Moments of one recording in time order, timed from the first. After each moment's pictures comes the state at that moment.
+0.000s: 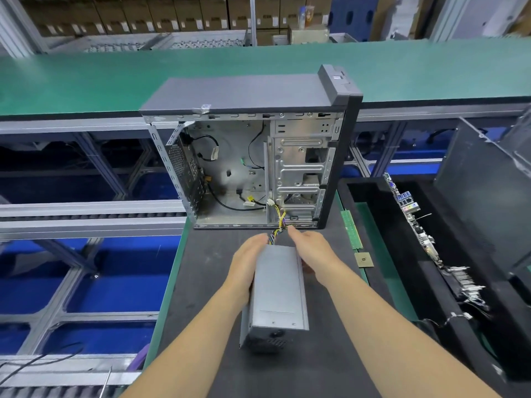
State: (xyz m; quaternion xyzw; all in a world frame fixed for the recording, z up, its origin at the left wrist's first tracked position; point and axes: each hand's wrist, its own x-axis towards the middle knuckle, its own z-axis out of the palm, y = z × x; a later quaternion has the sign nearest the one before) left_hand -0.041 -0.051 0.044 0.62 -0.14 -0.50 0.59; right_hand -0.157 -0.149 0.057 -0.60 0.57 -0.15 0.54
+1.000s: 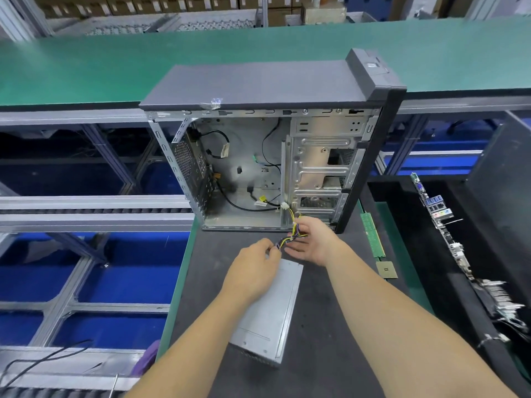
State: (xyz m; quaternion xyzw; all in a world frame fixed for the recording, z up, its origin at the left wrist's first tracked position) left_hand -0.006 -0.066 0.044 0.82 -0.44 -0.25 0.27; right_hand -0.104 -0.219 0.010 -0.28 0.51 -0.16 0.80
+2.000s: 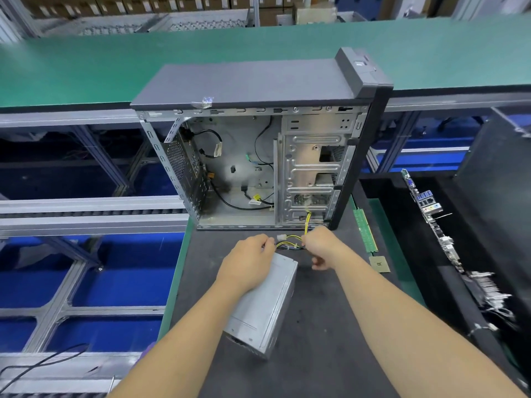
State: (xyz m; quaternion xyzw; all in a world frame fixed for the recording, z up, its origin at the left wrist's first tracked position) left_hand -0.003 -0.073 0.050 0.81 -0.47 -0.26 0.24; right_hand -0.127 -0.218 0.009 -0.54 0.63 0.01 0.56
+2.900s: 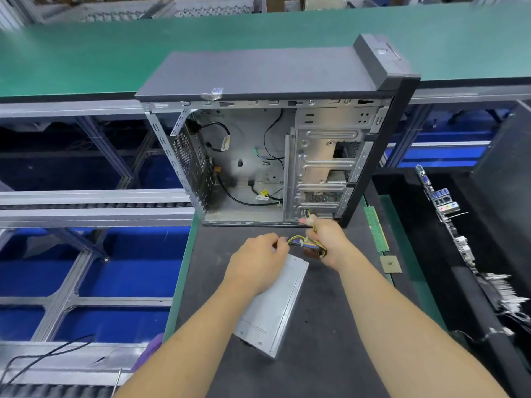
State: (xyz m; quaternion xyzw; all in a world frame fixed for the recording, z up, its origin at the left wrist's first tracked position) left_hand -0.004 -0.075 0.048 0.83 -0.47 -0.22 0.21; right_hand -0.115 -0.218 -0.001 -0.36 0.54 -0.19 0.73
